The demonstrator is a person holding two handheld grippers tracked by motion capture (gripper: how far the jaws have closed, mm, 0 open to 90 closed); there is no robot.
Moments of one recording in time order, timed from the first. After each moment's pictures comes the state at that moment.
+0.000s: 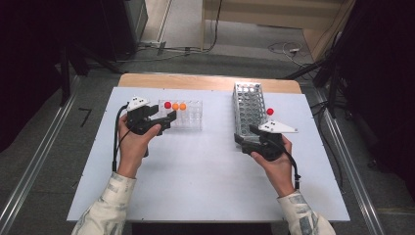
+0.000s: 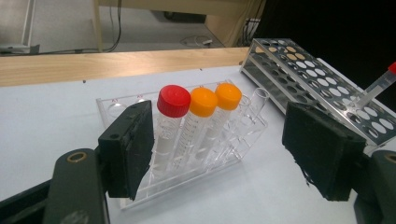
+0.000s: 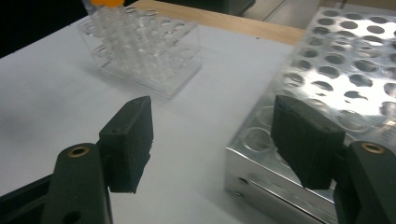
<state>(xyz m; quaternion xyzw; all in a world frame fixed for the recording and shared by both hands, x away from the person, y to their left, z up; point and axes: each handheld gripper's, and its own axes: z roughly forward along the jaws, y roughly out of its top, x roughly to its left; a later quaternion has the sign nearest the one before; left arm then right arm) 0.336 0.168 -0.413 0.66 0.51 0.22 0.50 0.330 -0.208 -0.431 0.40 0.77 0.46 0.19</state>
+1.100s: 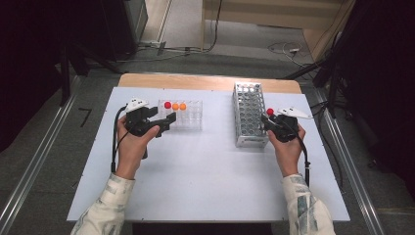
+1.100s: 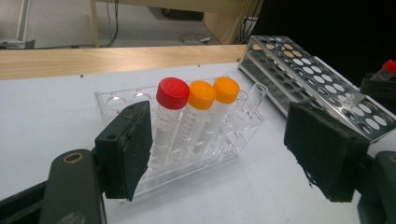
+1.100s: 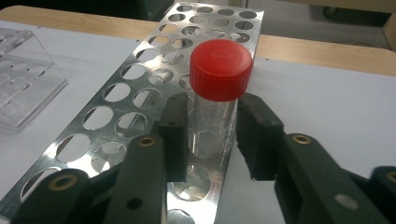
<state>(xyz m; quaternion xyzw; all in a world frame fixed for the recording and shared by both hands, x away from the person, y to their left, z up) 0.333 0.171 -0.414 0.66 0.52 0.21 0.51 0.395 -0.251 -0.446 0.49 0.71 0.41 0.27</state>
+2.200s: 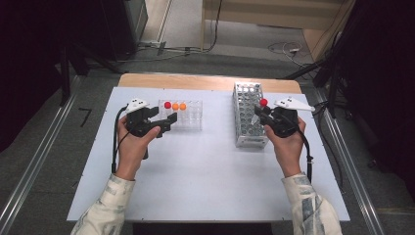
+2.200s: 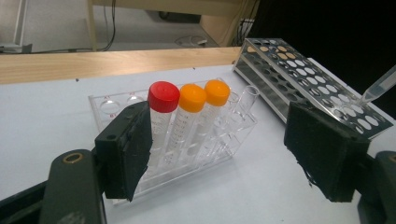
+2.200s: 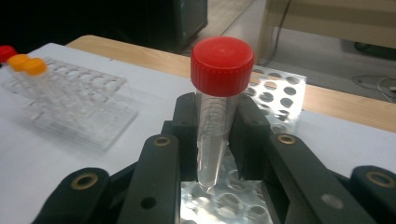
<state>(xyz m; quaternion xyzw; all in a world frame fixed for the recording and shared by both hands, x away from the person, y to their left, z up) 0.328 0.167 -0.410 0.66 0.51 0.21 0.51 0.365 -0.218 -0.384 0.43 0.74 0.46 0.26</state>
